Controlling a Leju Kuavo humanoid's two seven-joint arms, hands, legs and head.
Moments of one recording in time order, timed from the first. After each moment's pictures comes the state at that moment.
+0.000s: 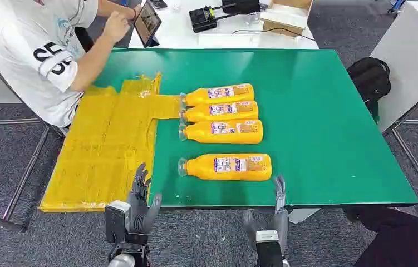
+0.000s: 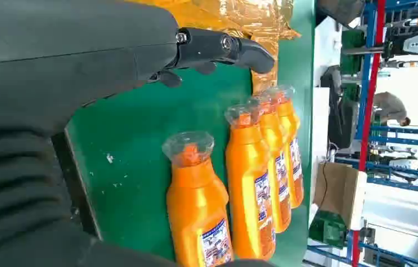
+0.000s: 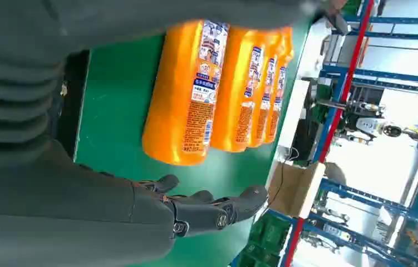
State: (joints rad) left arm 0.08 -0.32 -0.24 -1.26 -0.16 0.15 -0.63; right arm 0.23 0.33 0.06 -1.39 0.25 -0.45 -0.66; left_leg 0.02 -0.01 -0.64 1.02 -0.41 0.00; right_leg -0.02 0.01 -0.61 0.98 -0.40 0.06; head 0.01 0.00
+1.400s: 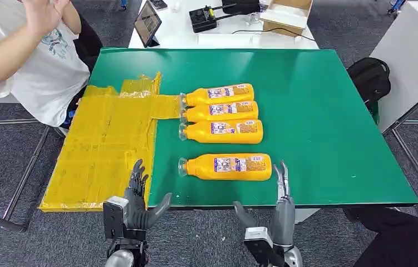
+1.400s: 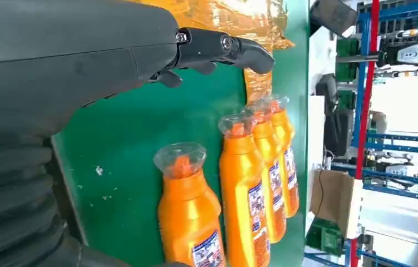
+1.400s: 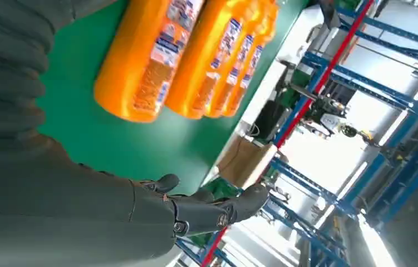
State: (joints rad) left arm 0.05 -0.32 -0.22 -1.26 -0.18 0.16 -0.63; right arm 0.21 0.33 0.02 -1.53 0.56 -0.47 -0.61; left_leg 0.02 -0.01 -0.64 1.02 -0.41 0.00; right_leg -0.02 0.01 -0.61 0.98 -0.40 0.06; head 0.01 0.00
